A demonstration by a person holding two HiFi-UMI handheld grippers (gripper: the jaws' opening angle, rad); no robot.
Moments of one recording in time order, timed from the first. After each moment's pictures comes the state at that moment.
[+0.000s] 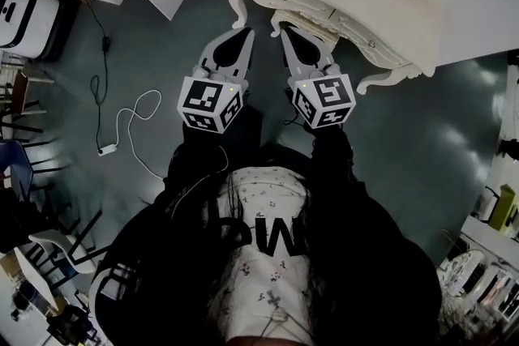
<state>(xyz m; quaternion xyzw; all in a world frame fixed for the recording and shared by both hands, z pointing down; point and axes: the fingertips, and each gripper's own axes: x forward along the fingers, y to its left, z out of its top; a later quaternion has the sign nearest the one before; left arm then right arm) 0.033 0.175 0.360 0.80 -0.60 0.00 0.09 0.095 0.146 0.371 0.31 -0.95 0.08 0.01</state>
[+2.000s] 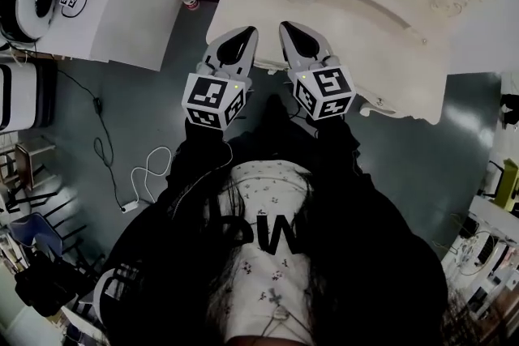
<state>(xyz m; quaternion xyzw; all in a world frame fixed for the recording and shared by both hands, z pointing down) -0.069 -0.157 0.384 0.85 -0.52 0.04 0.12 -0.013 -0.183 0.391 0.38 -0.92 0.11 0.04</state>
